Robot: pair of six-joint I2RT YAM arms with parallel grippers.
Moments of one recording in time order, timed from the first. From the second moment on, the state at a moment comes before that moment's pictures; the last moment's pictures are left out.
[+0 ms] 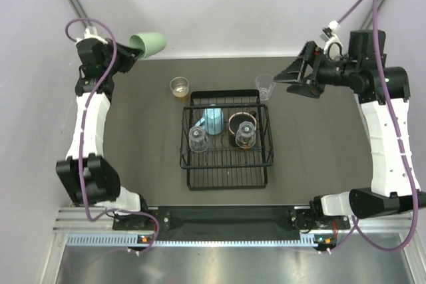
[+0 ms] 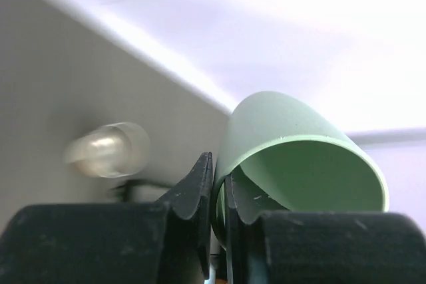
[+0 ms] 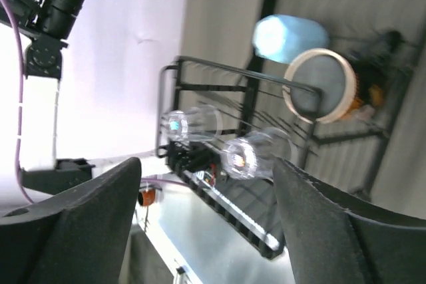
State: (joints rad) left arm 0.18 1.55 1.48 -0.26 0.33 -0.86; right arm 0.09 1.33 1.84 -1.16 -0.73 0.56
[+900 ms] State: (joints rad) left arm -0.24 1.06 1.11 0.58 0.69 -1.32; right arm 0.56 1.40 1.86 -0.36 -0.84 0.99
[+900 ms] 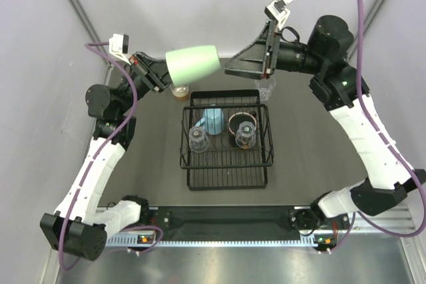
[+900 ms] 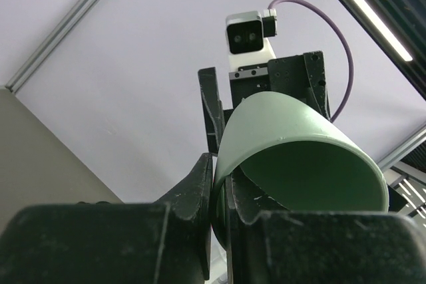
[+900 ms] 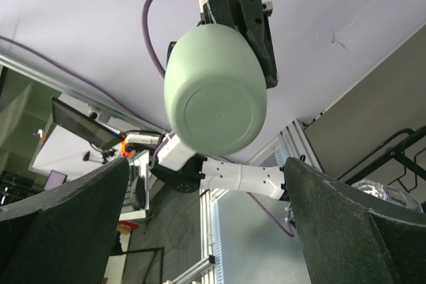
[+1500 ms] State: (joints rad) left arm -0.29 1.03 1.06 0.58 0.68 -1.34; right arm 0.65 1.47 1.88 -0.29 -0.77 1.02
